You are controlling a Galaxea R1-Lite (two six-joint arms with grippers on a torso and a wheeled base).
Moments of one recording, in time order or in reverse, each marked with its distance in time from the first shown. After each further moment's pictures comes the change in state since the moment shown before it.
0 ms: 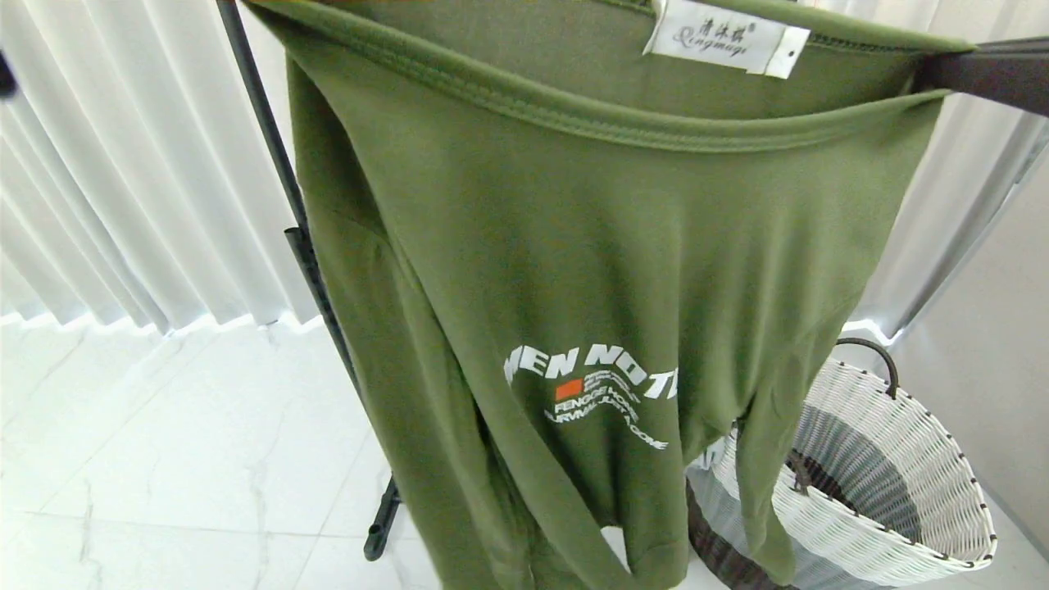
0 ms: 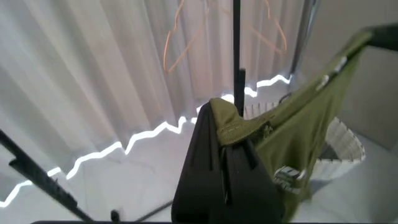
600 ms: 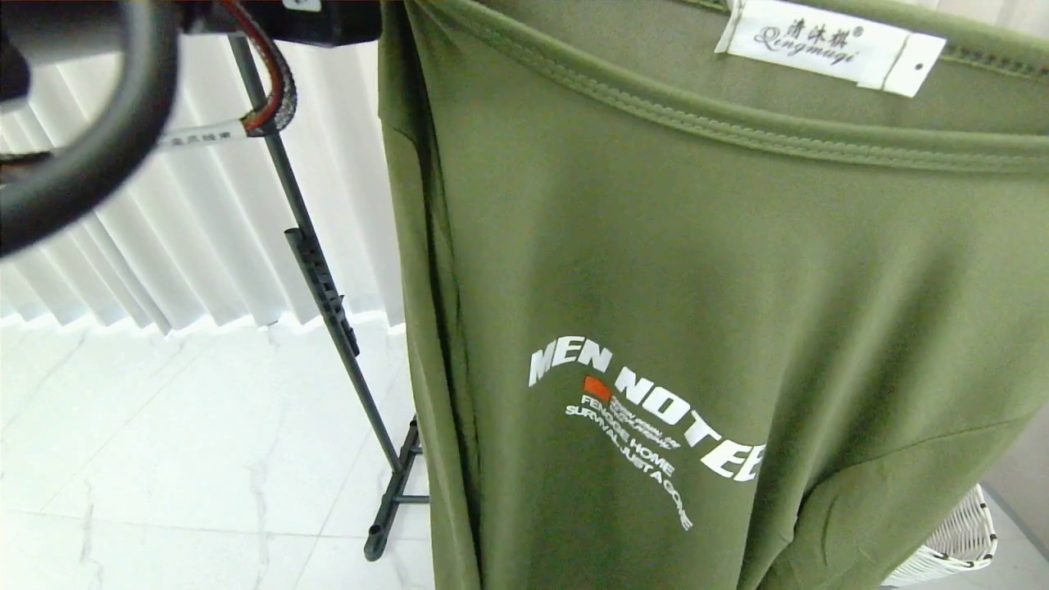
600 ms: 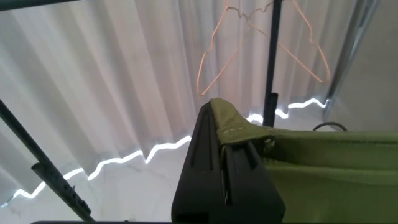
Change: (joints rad) left arm 0.155 0.137 -0.006 -0.244 -0.009 0.063; right arm 0.182 -0.170 -0.049 0.317 0.005 -0.108
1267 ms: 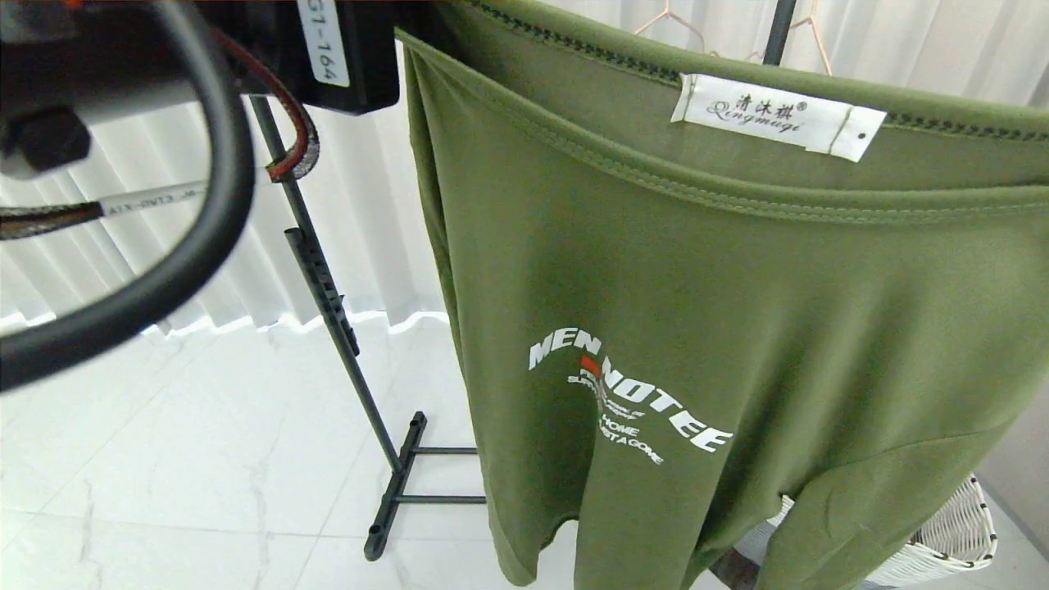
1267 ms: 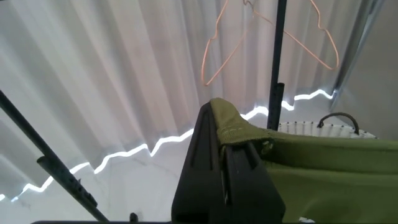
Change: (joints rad) left arm 0.016 -0.011 0.049 0.001 -0.001 -0.004; right arm 0.080 0.020 0.017 -0.005 -0.051 0.000
